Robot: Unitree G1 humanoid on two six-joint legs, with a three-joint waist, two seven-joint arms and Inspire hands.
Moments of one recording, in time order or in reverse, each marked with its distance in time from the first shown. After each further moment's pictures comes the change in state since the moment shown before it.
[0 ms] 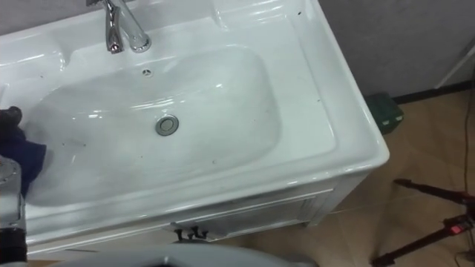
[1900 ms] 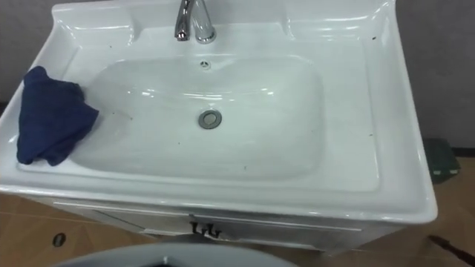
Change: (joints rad) left arm 0.295 -0.092 0.094 0.763 -0.627 -0.172 0.372; right arm 0.070 0.011 0.014 -0.022 -0.072 -0.022 -0.073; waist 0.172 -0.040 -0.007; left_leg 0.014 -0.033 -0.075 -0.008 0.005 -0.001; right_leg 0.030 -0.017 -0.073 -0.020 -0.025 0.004
